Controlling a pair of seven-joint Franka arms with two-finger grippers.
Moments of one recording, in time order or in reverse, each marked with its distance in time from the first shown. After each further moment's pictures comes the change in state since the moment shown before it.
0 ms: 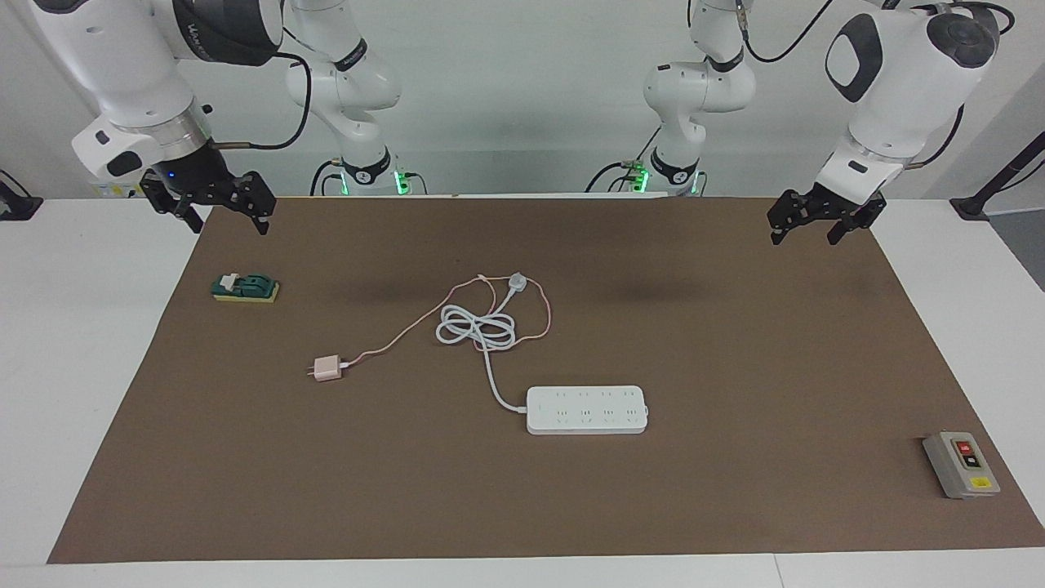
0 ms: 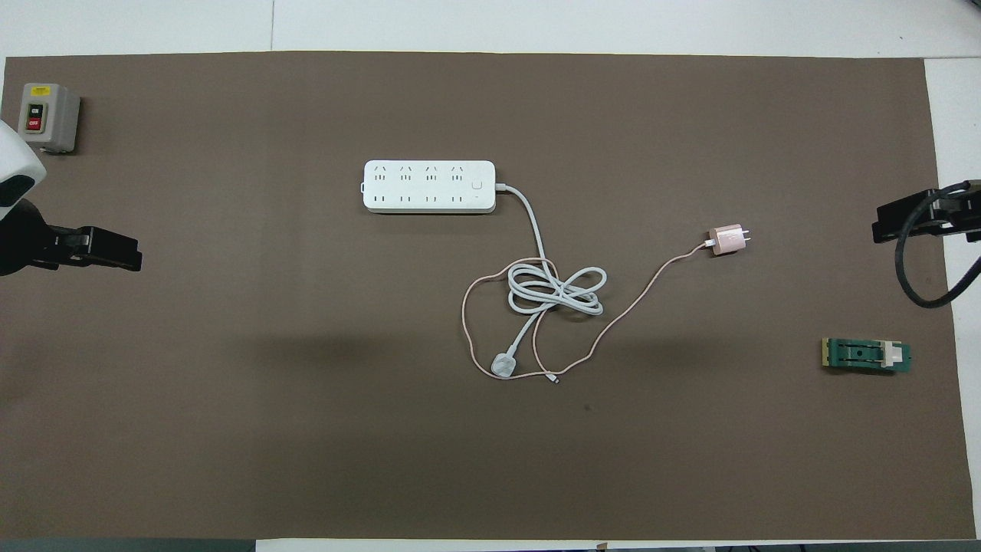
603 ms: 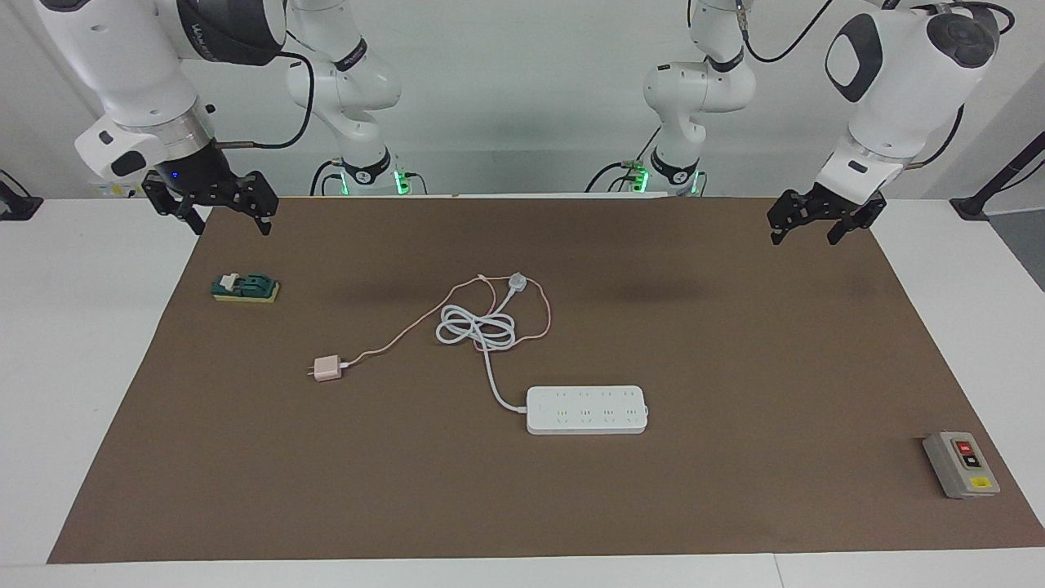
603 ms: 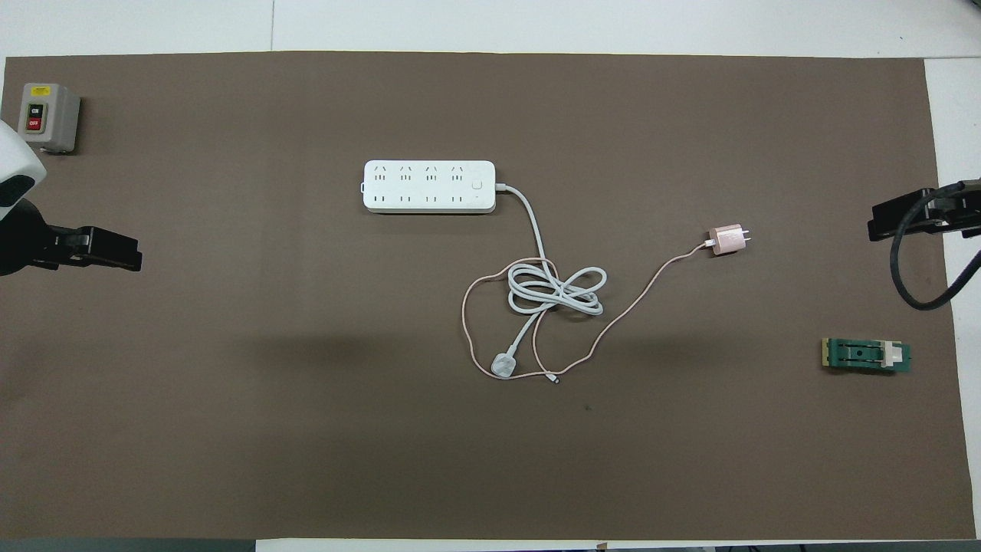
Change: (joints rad) left arm 0.000 0.000 0.000 0.000 0.000 0.000 0.000; right arm 0.010 0.000 0.002 -0.001 0.000 0.011 -0.024
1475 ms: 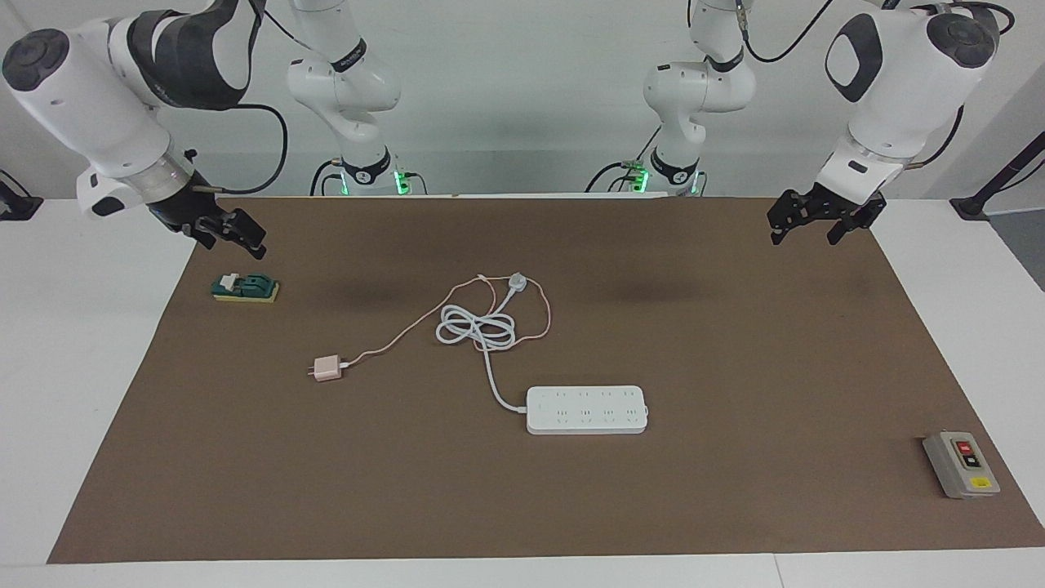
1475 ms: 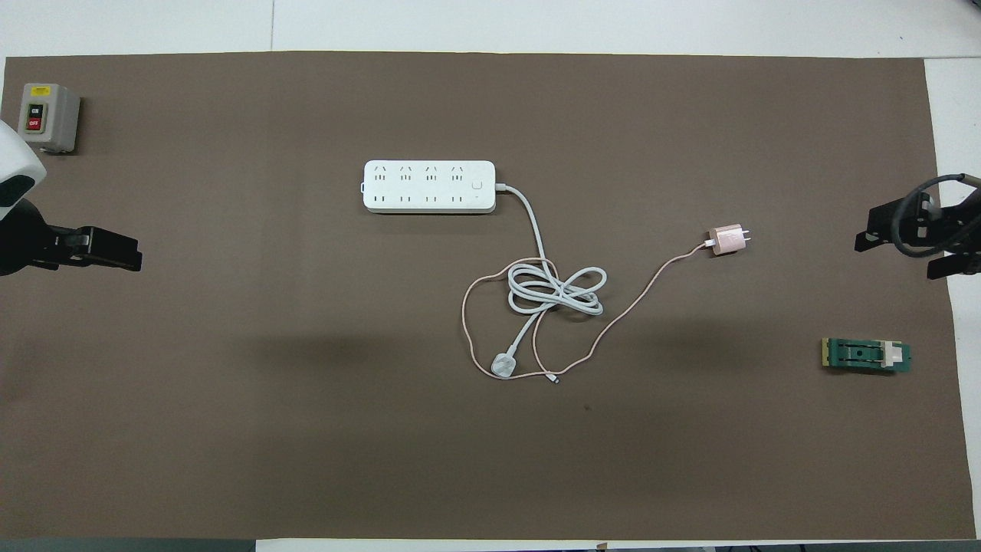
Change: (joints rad) left arm 0.000 0.000 0.000 0.000 0.000 0.000 0.000; right arm -0.124 0.050 -0.009 -0.143 0.191 0.051 0.325
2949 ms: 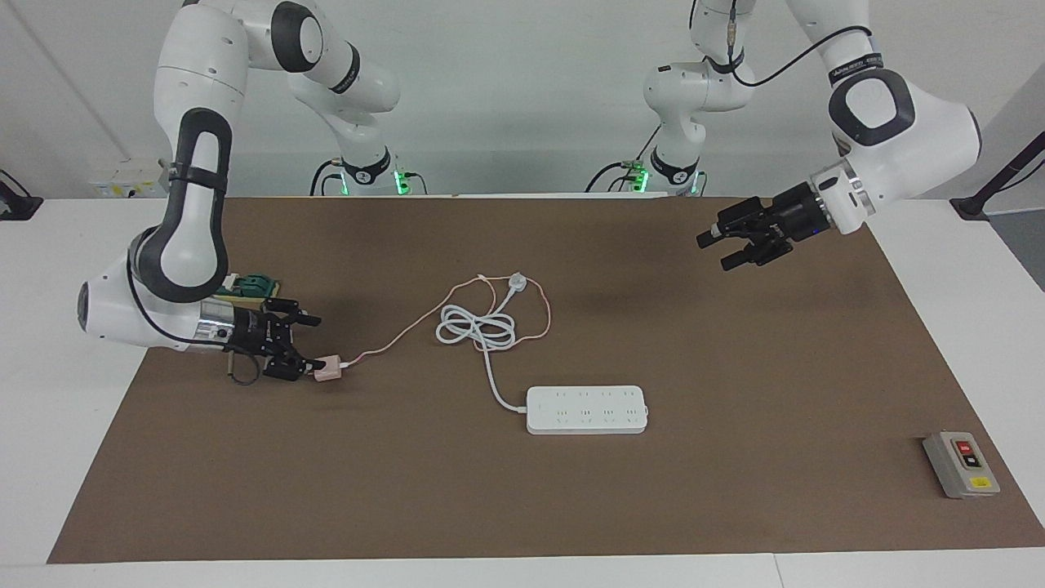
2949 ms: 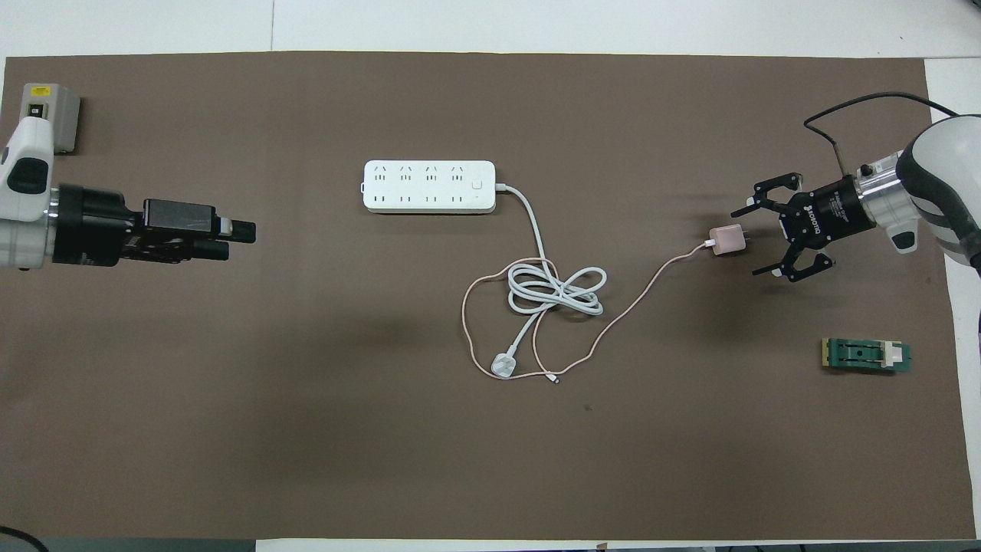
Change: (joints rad) left arm 0.059 0.077 0.011 -0.162 -0.957 0.061 0.226; right arm -0.053 0.453 -0.020 0.048 0.518 0.075 0.575
